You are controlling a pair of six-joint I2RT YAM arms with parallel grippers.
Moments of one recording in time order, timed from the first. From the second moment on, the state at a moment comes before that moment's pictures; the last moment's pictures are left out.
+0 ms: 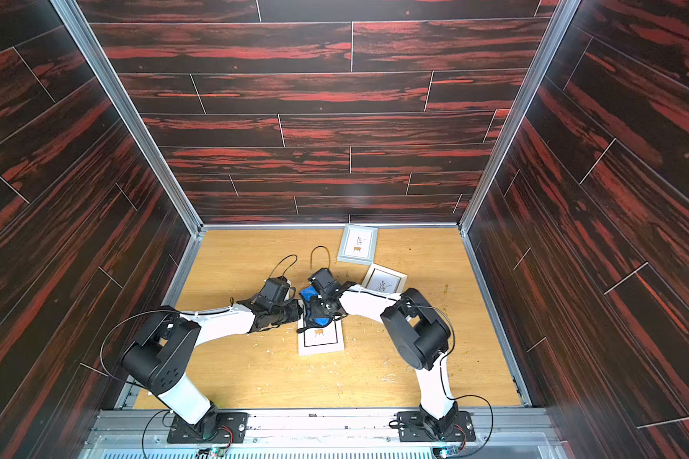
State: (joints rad) left arm -0.51 1.69 0.80 -0.04 0.11 -0.66; right arm 0.76 1.96 1.26 -0.38 -0.05 0.63
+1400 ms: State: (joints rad) left arm -0.52 1.70 0.82 -0.03 0.10 -0.65; right arm 0.77 2.01 1.35 -0.40 -0.06 0.67
